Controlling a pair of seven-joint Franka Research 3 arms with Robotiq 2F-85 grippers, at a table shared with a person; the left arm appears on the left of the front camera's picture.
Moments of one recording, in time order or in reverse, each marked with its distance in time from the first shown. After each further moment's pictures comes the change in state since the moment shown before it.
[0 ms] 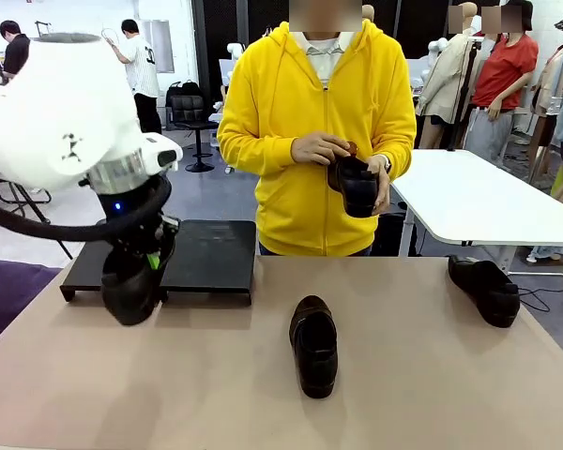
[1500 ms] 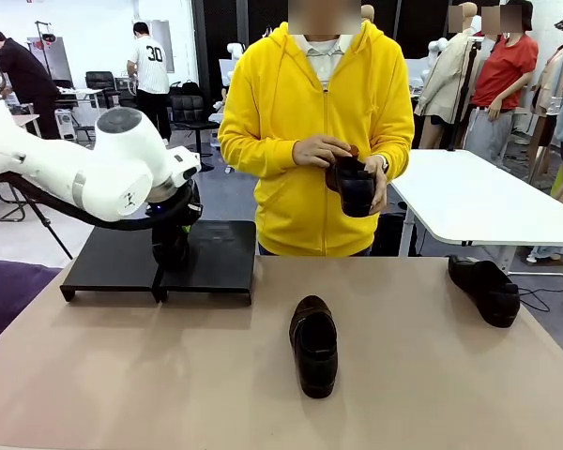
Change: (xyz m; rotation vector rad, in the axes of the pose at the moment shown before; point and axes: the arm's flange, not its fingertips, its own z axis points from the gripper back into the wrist) left arm 0.167 0.019 -0.145 -0.013 -0.345 -0.125; right arm 0.000 0.000 0.000 0.000 0.000 0.000
